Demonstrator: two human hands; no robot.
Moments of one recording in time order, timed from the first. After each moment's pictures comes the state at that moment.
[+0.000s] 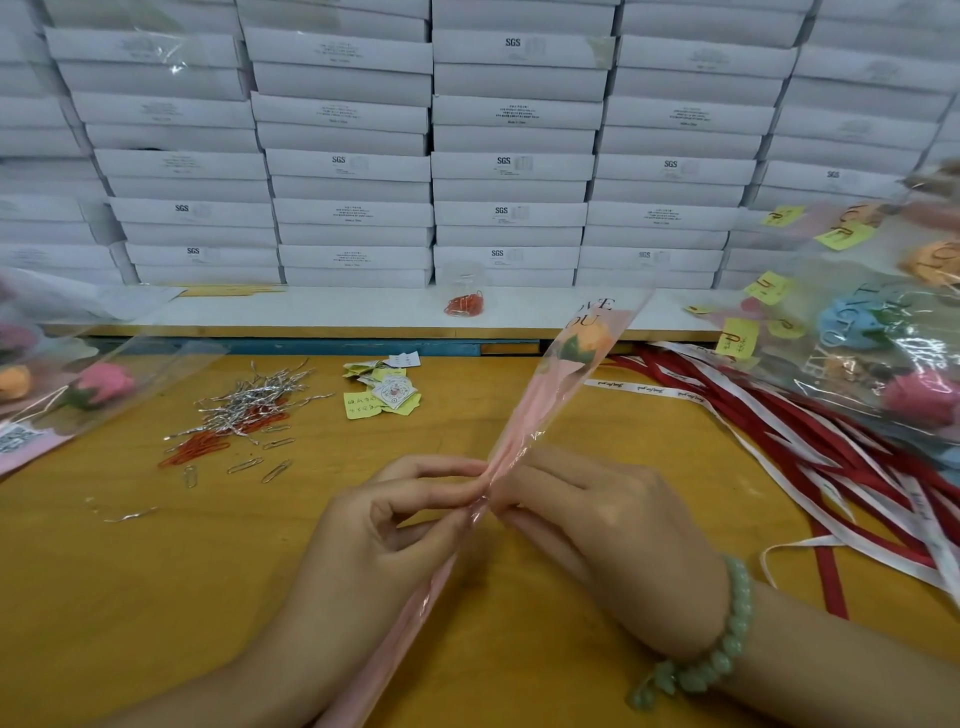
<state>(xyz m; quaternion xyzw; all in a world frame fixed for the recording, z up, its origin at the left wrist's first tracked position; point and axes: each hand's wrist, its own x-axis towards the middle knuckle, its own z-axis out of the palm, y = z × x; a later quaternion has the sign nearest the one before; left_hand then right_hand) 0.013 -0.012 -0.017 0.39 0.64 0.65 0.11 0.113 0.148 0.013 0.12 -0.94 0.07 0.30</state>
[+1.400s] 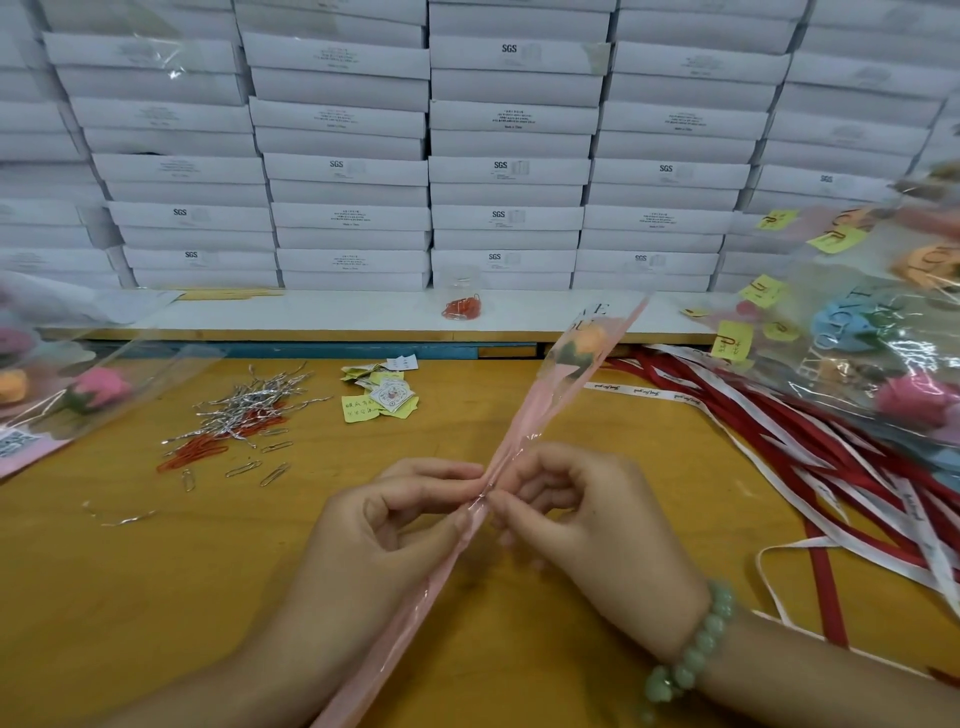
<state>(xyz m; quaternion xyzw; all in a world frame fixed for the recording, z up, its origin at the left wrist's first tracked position) 0.018 -0.009 -0.013 0.34 0.60 0.71 0.15 0.104 0.140 0.006 -0.04 -0.84 0.48 0.24</state>
